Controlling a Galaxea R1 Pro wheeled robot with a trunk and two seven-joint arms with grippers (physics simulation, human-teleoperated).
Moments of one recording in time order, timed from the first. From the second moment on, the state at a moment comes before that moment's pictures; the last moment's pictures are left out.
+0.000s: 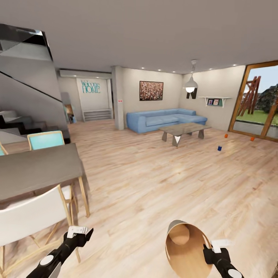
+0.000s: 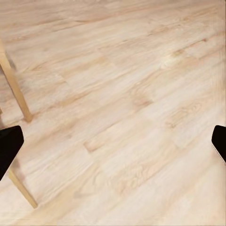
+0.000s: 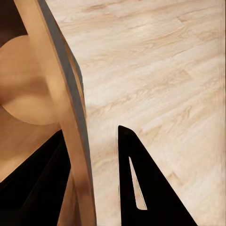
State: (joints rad) left arm -0.39 0.19 -0.11 -0.52 0.24 -0.23 -0.26; right arm -0.30 -0.10 -0.29 -0.57 0.29 -0.13 0.10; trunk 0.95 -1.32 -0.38
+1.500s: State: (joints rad) left arm -0.39 0.19 -0.11 -0.52 0.24 -0.23 -0.26; right arm -0.30 -0.15 -0.43 -0.66 0.19 -0.13 0.22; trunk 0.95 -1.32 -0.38
